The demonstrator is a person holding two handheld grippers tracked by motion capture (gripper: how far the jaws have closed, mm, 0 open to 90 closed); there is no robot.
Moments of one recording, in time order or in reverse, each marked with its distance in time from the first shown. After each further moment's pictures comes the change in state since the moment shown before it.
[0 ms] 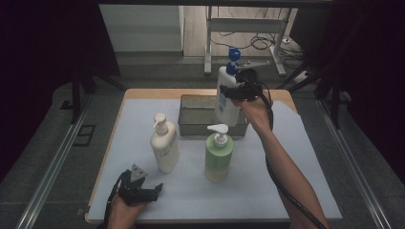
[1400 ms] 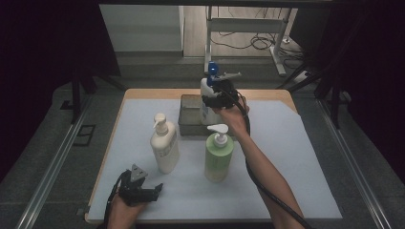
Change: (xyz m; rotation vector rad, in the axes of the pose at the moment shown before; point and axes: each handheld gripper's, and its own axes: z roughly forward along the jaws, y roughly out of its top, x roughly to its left) left arm 0.000 0.000 0.000 0.002 0.000 -0.001; right arm 0.032 -0.025 0.070 0.057 0.030 -0.030
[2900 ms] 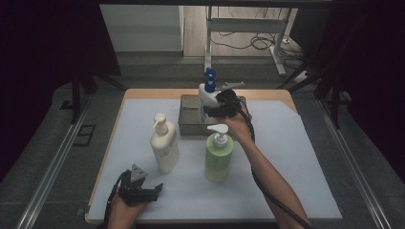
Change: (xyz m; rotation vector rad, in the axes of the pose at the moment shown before) left arm 0.000 0.000 0.000 0.000 0.000 0.000; right arm -0.007 -0.031 0.003 0.022 0.094 -0.025
